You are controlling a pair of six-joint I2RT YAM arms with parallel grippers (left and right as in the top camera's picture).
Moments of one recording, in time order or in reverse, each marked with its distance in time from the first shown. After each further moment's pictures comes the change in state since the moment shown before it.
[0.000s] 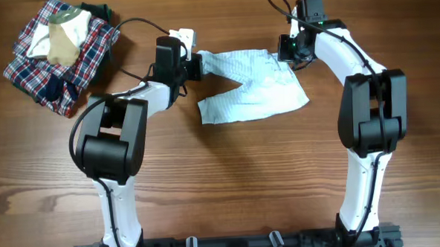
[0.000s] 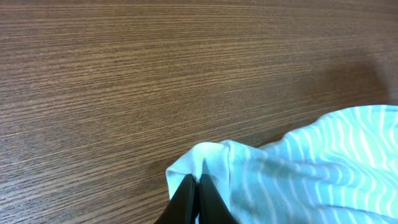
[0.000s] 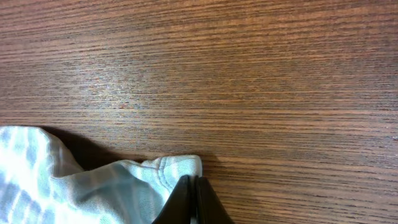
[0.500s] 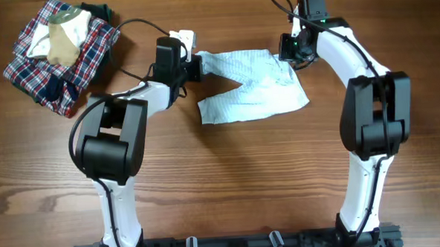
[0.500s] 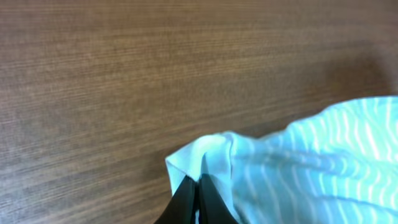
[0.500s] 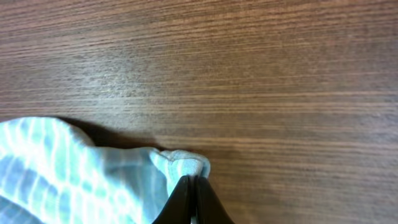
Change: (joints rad) left arm 0.000 -0.004 0.000 -0.040 0.000 0.000; right arm -0.001 -0.036 0.000 -0.051 0.000 0.018
